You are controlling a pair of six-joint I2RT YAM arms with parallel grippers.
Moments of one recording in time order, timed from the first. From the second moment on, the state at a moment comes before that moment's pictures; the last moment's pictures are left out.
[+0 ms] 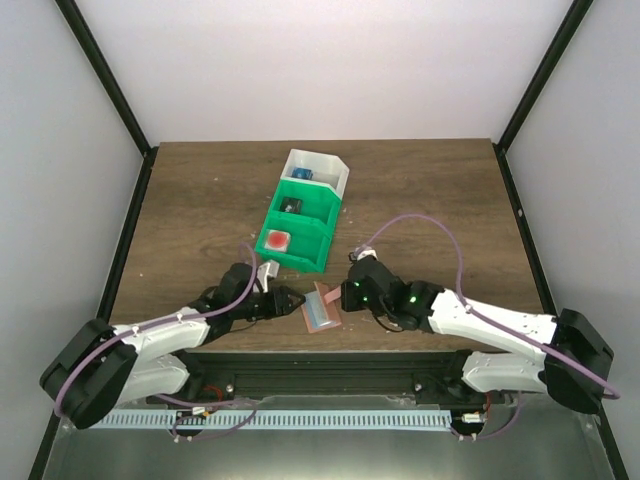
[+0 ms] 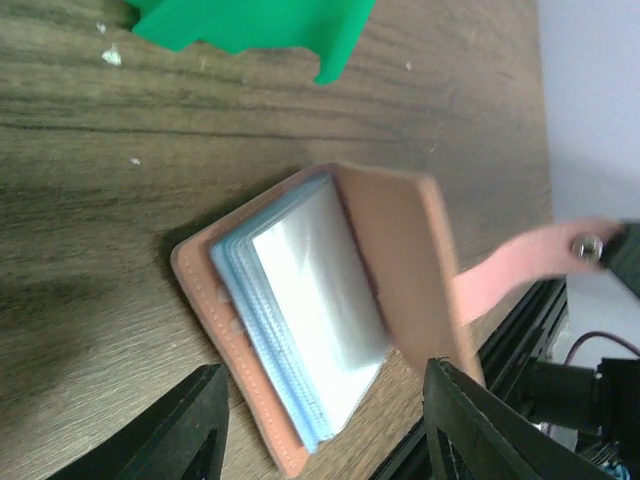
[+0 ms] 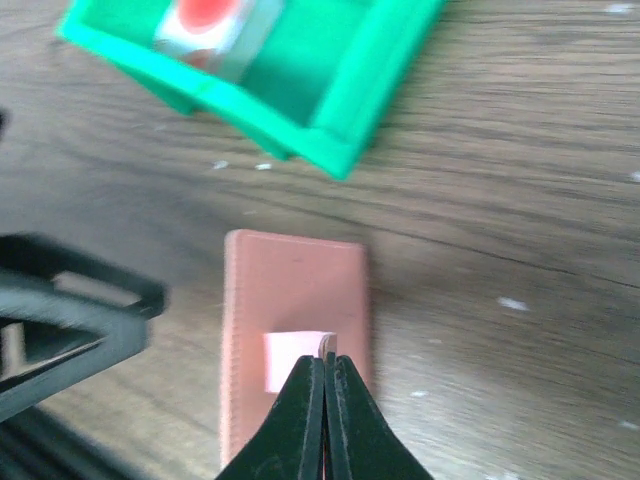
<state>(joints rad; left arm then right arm) -0.67 1.15 0.29 0.23 0.41 -0.90 1.00 1.16 0.69 -0.29 0.15 0.73</state>
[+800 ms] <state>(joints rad) -0.68 1.33 0.25 0.41 0.48 -0.96 0.87 1.05 0.45 -0.45 0.23 0.91</state>
